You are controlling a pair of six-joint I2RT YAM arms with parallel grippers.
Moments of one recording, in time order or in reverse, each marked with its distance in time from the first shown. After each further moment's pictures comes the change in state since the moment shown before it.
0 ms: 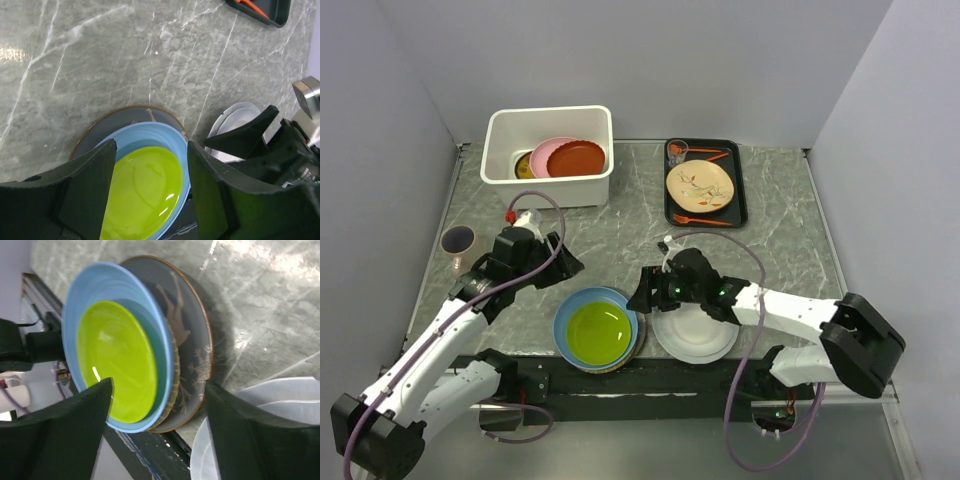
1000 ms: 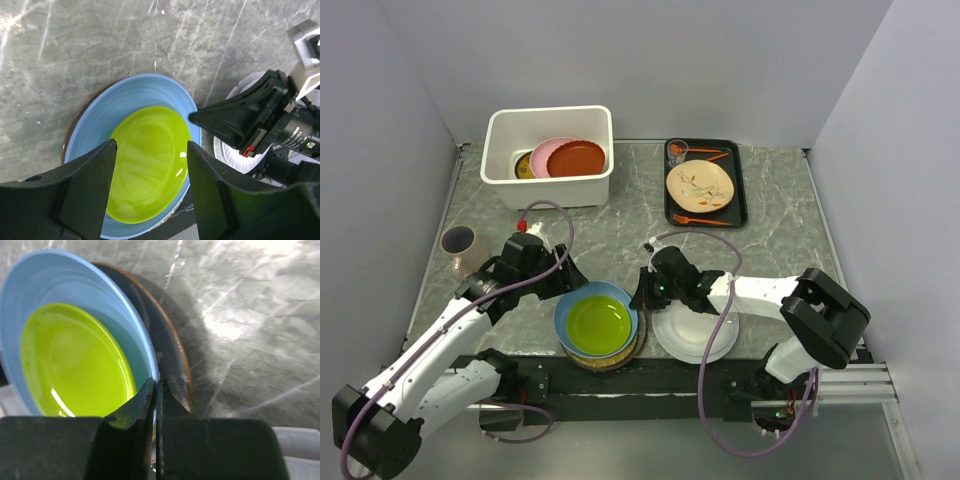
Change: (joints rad) left arm -0.047 0.012 -0.028 -0.066 0.042 0.005; right arm 0.024 0.235 0.106 -0.014 0.064 -0.001
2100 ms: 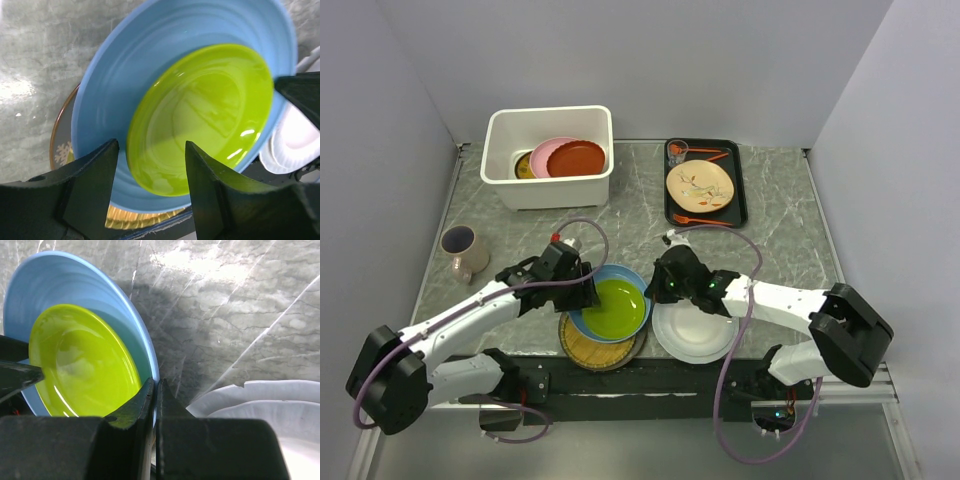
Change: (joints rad) left arm -0.167 0.240 -0.034 0.050 -0.064 -0.013; right arm -0.008 -0.145 -0.007 -0.141 0.232 0.023
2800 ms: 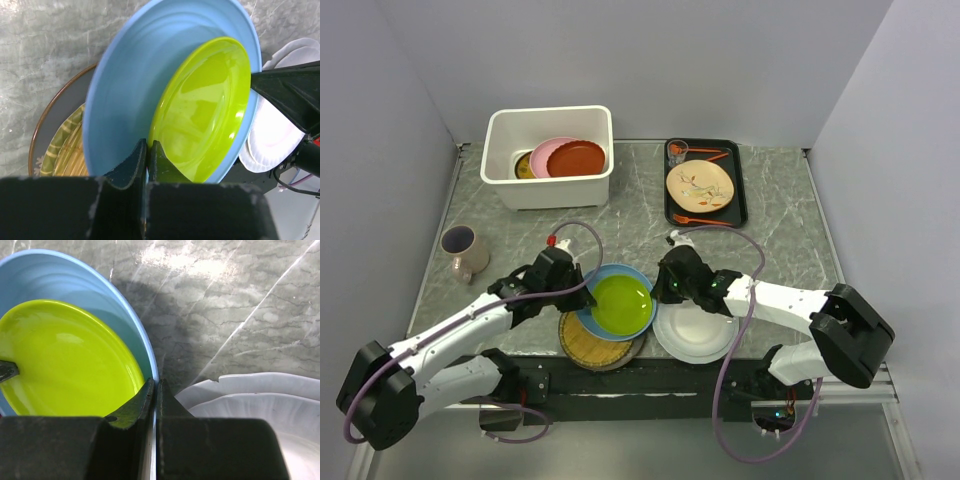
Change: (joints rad) left arm -0.007 -0.090 -0.095 0.146 0.027 -0.039; right arm -0.018 -0.008 -0.013 -0.035 0.015 -0.019
